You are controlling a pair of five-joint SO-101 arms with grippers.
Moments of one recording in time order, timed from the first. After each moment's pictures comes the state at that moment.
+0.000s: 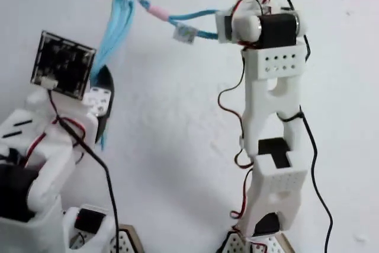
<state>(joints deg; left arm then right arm) 6.2 -49.5 4.8 81.9 -8.3 -9.0 20.4 -64.8 99.7 5.5</state>
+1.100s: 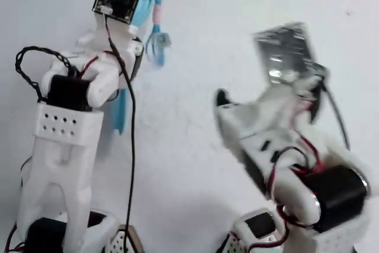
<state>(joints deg) 6.2 -22.2 4.7 65.5 -4.4 -19.6 -43.1 -12.0 100.1 -2.8</state>
